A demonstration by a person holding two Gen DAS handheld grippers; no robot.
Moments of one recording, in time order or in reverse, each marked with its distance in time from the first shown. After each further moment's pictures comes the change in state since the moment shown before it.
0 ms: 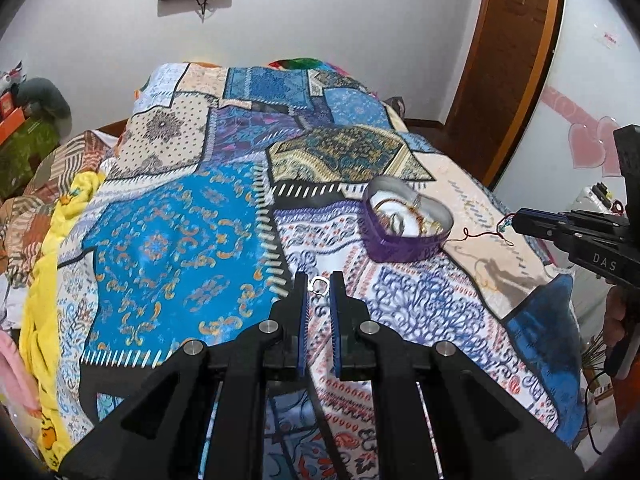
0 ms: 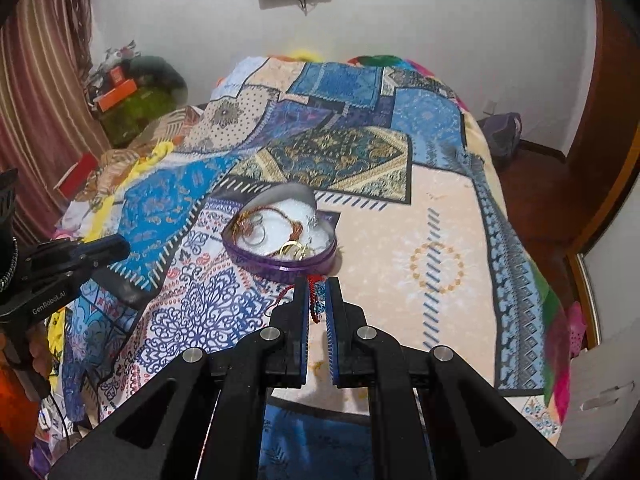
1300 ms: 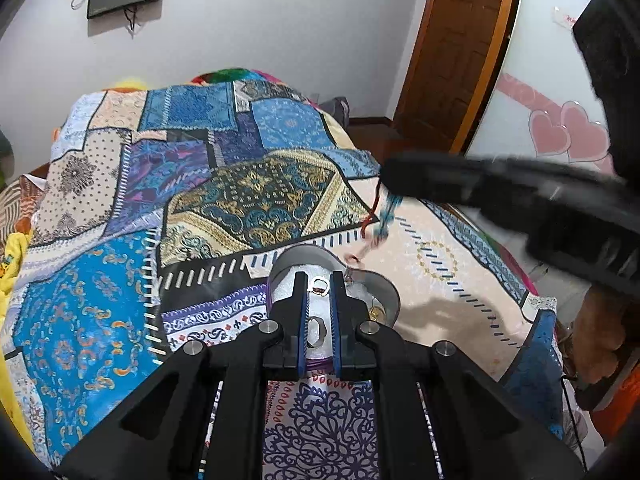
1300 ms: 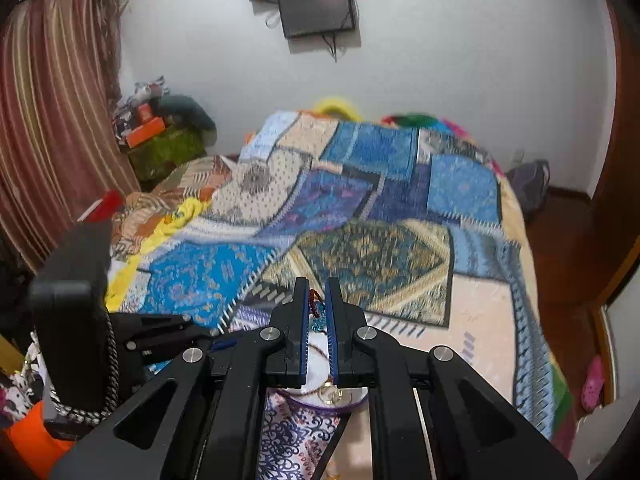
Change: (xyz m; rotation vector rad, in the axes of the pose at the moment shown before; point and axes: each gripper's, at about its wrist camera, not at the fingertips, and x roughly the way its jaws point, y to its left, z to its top) left arm 0.076 -0.054 0.064 0.110 0.012 -0.168; right arm 0.017 0.015 0.078 -0.033 -0.129 0.108
